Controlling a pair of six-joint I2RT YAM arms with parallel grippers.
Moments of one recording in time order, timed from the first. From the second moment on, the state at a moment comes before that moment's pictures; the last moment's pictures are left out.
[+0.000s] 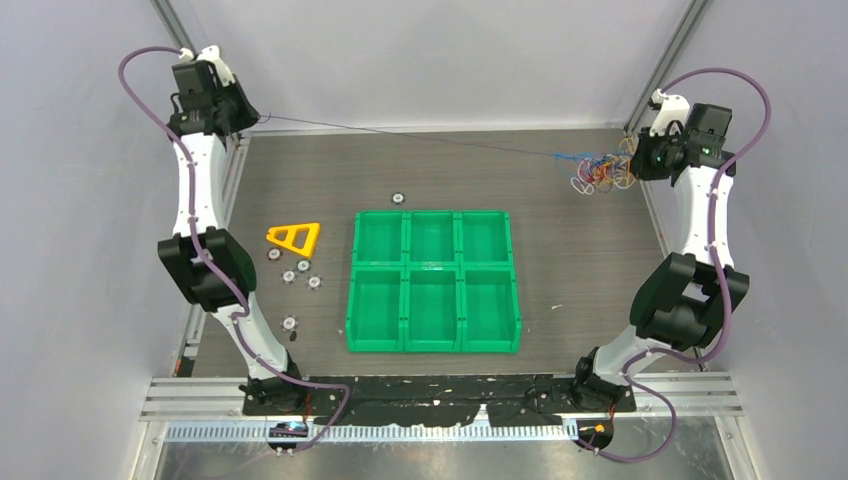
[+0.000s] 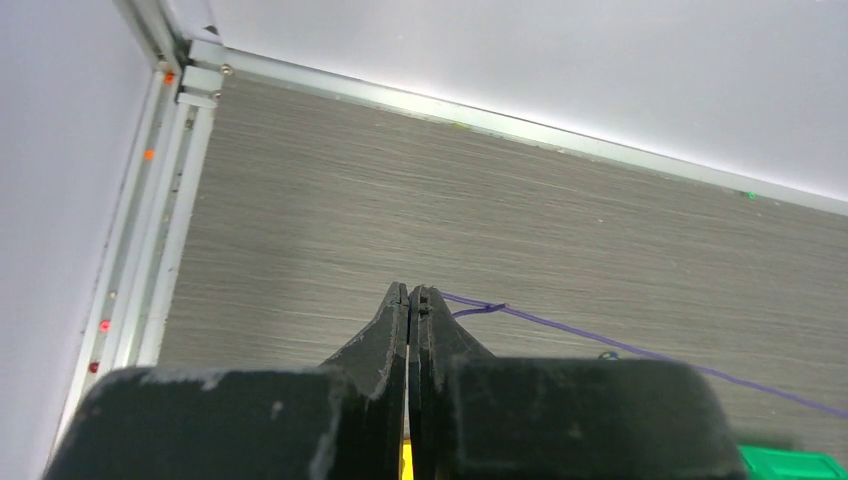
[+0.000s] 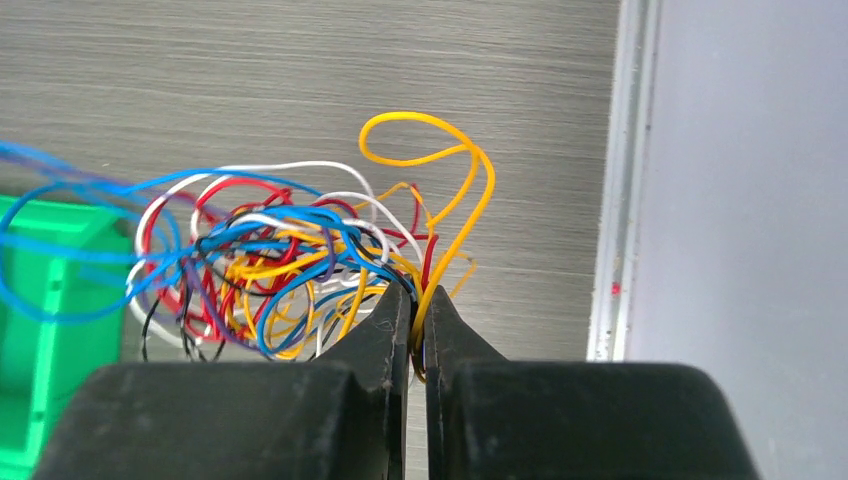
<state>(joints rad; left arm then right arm) 0.23 1.92 2.04 -0.60 0.23 -0.18 -0.40 1.61 1.56 -0.66 -0.39 -0.32</state>
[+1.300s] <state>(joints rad) -0.02 1.87 2.05 -0.67 0.59 0.10 -0.13 1.69 1.70 -0.77 -0.74 -0.22</state>
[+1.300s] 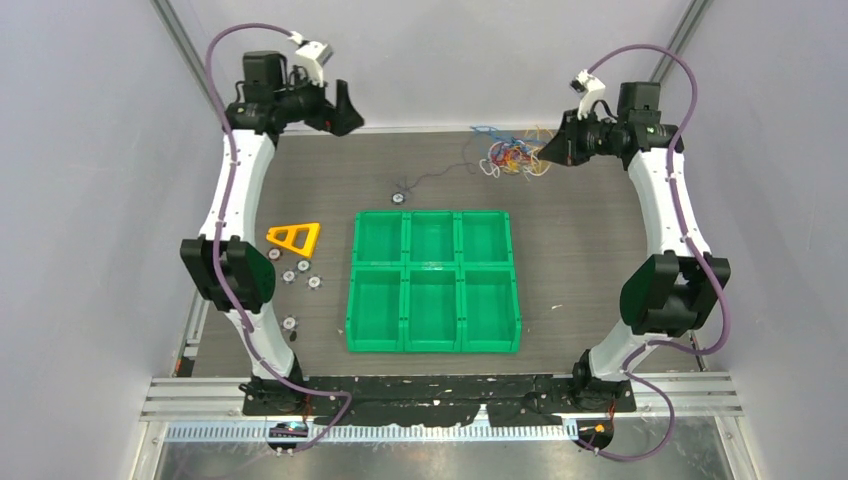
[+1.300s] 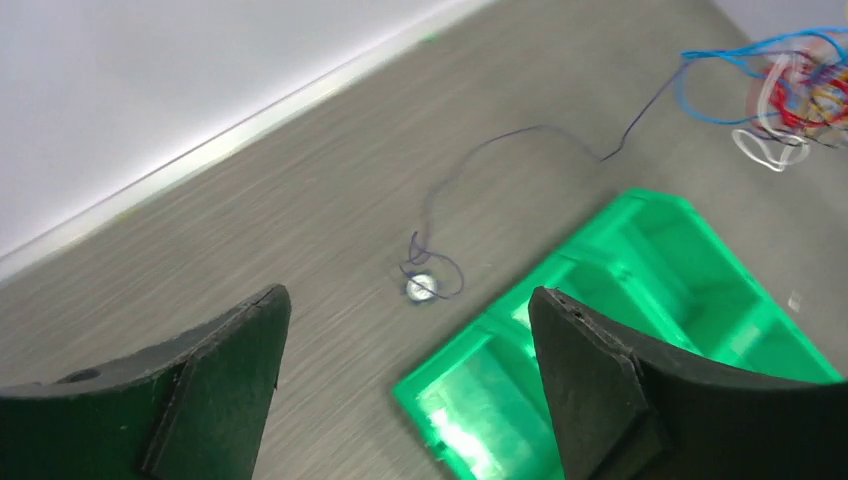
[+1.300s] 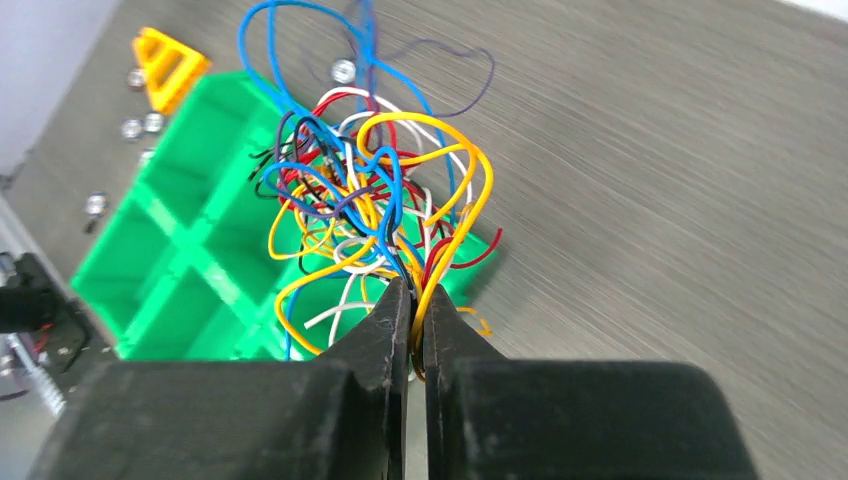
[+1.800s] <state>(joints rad) -0.31 1.88 2.03 -0.63 0.87 0.34 -0.03 1.63 1.76 -0.79 -0.92 -0.22</state>
